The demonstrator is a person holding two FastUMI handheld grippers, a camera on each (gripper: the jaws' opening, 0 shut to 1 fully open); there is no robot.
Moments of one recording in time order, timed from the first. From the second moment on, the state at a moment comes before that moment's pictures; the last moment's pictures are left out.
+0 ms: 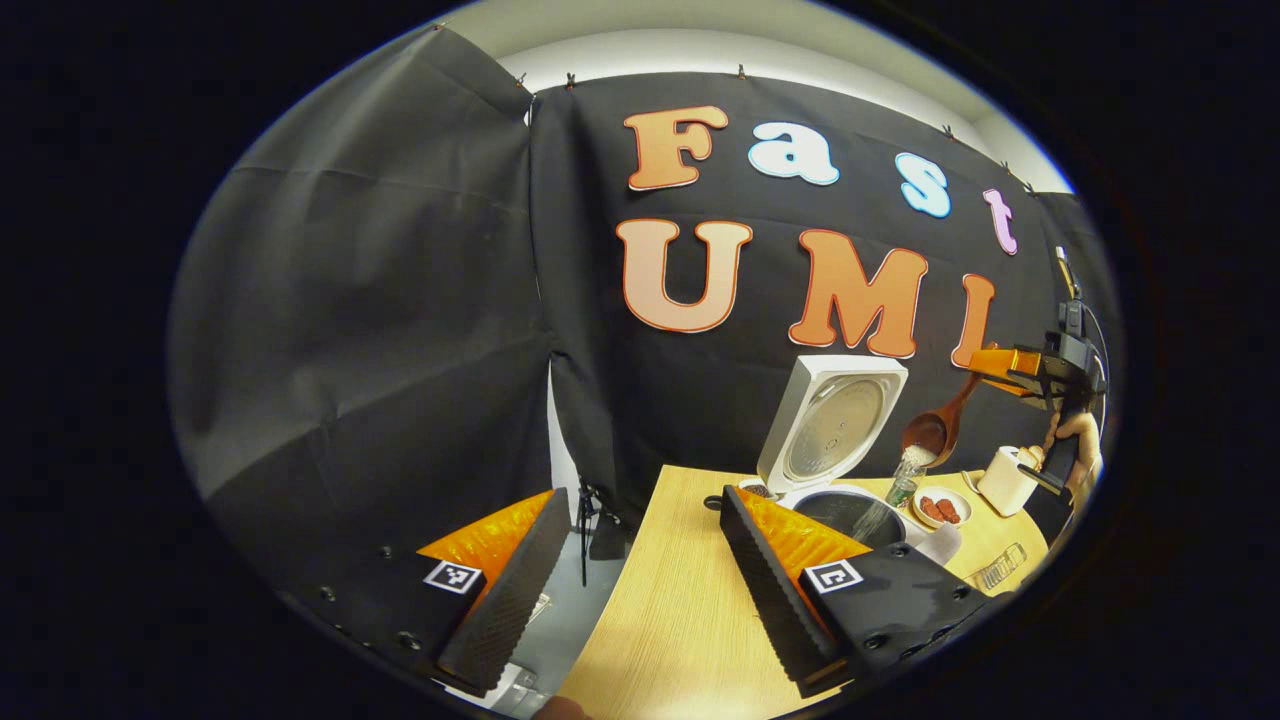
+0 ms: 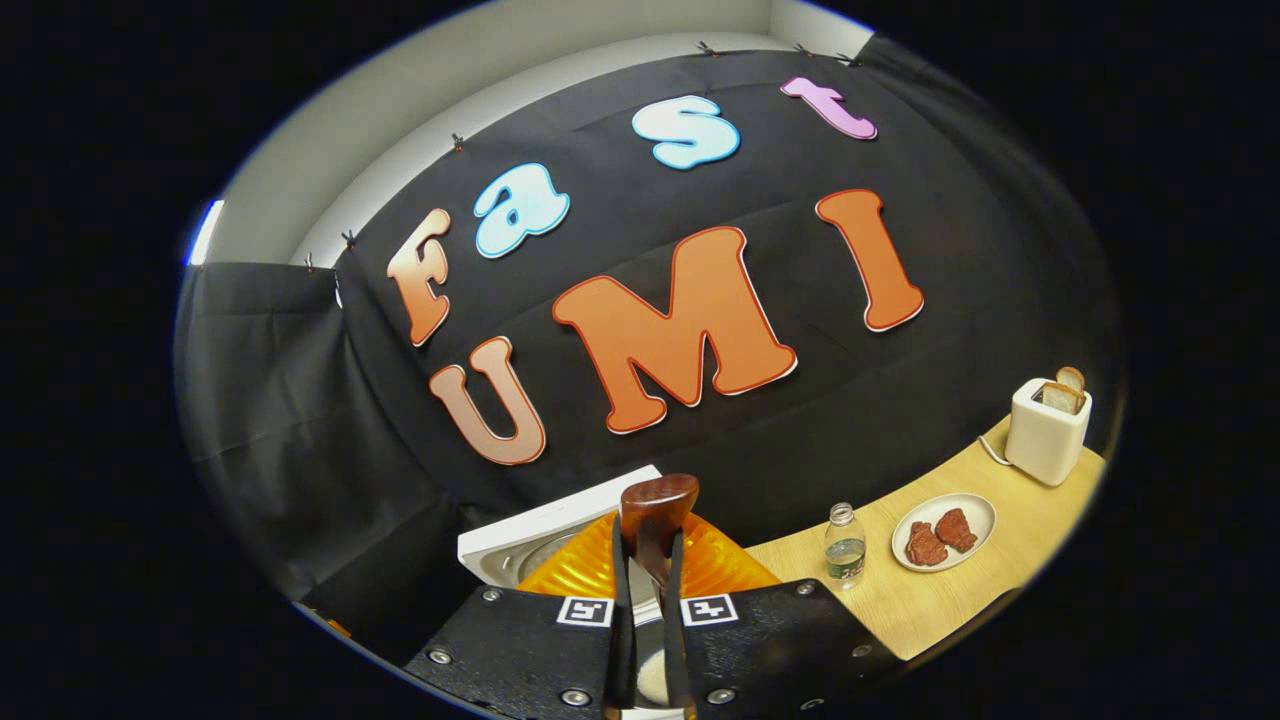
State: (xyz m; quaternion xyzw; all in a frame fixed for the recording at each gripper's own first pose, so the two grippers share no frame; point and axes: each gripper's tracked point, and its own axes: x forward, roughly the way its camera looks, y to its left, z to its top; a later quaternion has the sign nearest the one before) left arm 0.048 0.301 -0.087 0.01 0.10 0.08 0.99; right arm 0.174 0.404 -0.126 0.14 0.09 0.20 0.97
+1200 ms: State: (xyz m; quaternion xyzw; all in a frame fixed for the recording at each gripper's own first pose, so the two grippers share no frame) left arm 0.041 0.297 -0.086 0.01 0.10 0.08 0.99; right arm 0.143 0.446 -0.133 -0.01 0.06 0.27 0.96
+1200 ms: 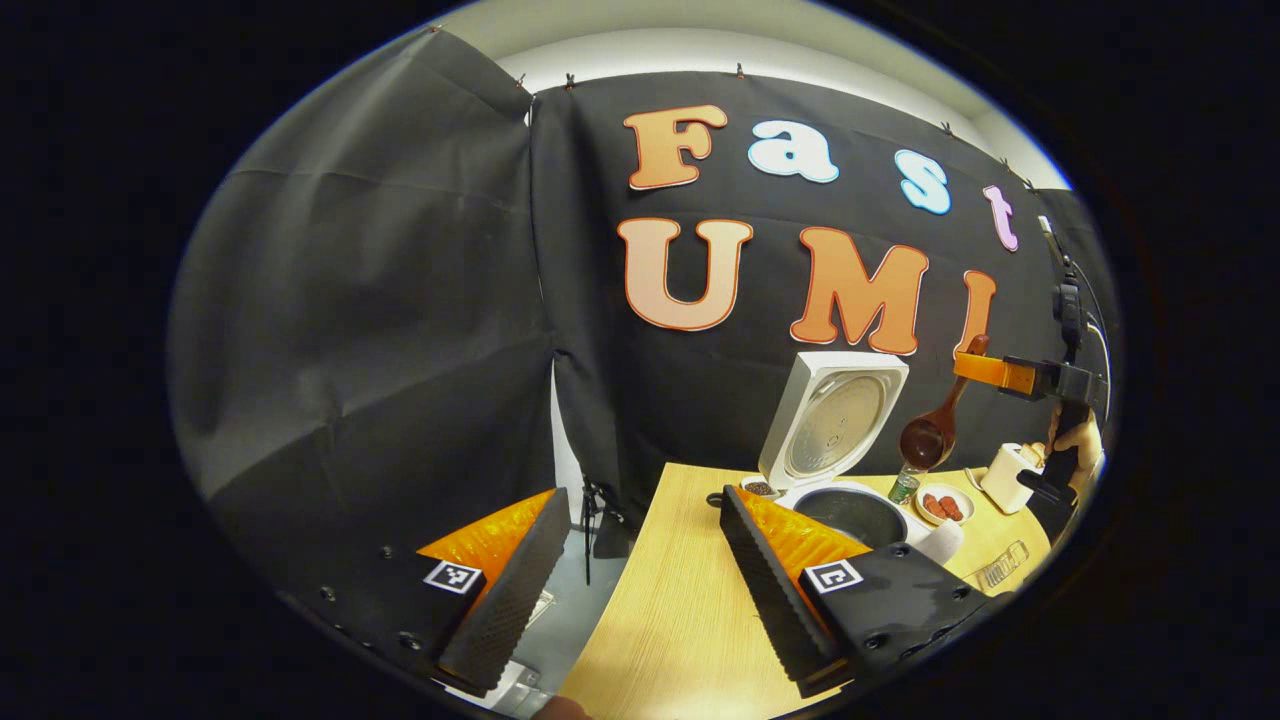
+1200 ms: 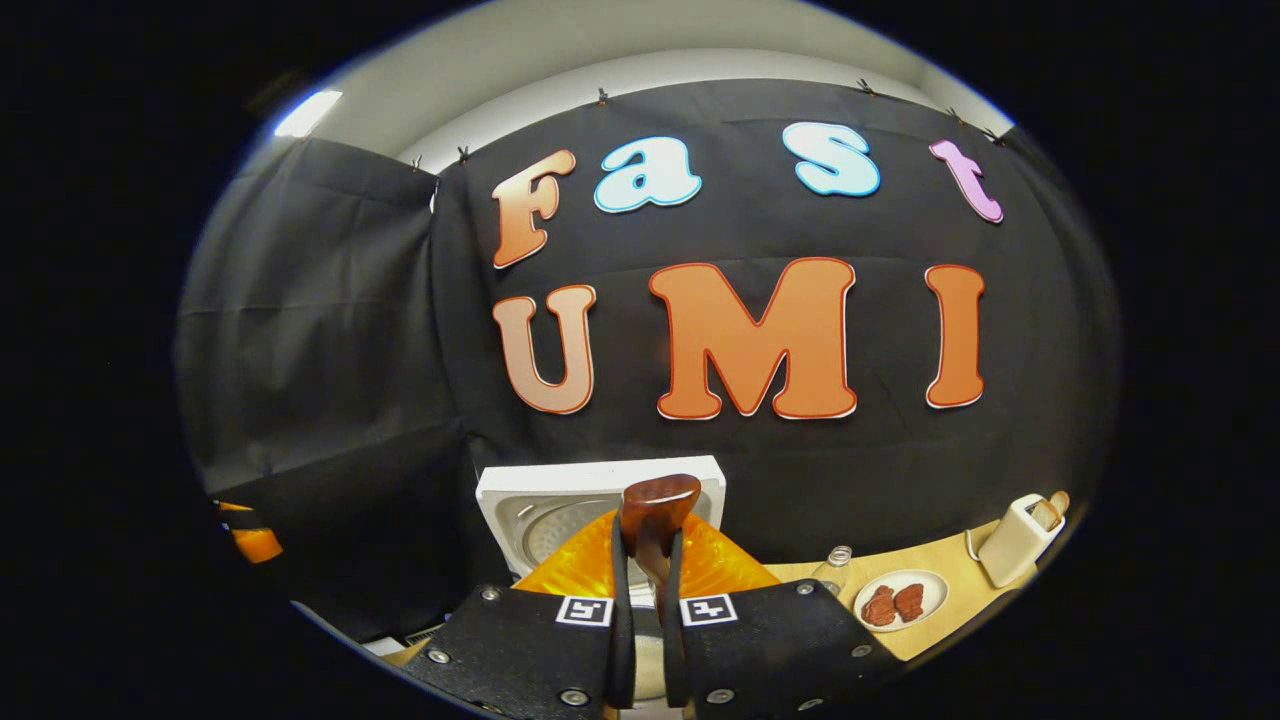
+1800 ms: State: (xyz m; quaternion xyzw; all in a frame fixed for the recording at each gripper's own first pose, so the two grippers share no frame) left arm 0.040 0.275 -0.071 0.00 0.08 0.07 0.99; right arm 0.146 0.353 -0.108 0.15 0.08 0.22 0.96
